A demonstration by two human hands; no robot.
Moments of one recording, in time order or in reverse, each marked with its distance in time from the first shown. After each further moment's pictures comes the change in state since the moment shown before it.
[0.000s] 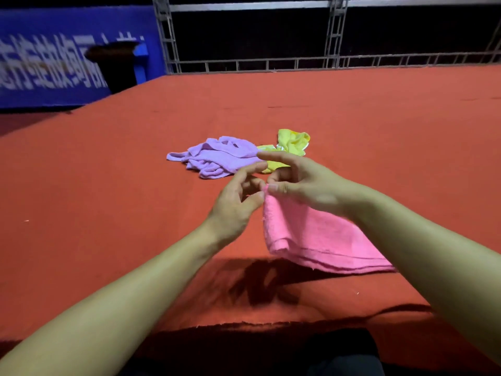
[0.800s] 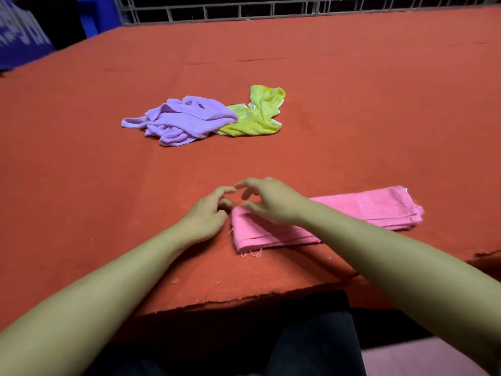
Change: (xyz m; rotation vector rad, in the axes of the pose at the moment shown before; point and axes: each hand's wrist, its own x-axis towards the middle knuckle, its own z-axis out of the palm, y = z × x) left_hand -0.006 -0.115 0.000 0.636 -0.265 -0.350; right_hand -0.012 0.126 0.016 -0.735 0.018 0.101
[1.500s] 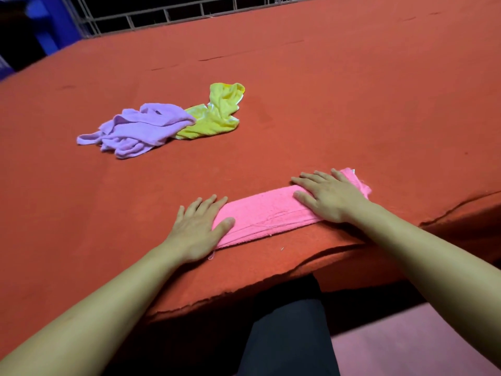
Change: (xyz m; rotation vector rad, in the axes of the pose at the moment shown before) left_hand 0.004 0.043 0.058 0.576 -0.200 -0.071; right_hand -0.133 0.141 -0.050 -0.388 -0.088 0.453
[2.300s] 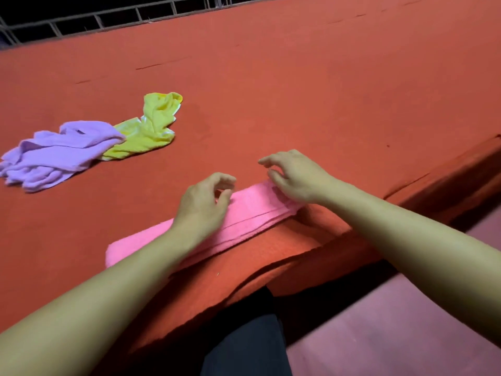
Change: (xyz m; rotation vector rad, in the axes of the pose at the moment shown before) left_hand 0.070 0.158 -0.024 -0.478 0.388 0.224; right_hand -0.011 0.066 -0.042 0.304 0.340 -0.065
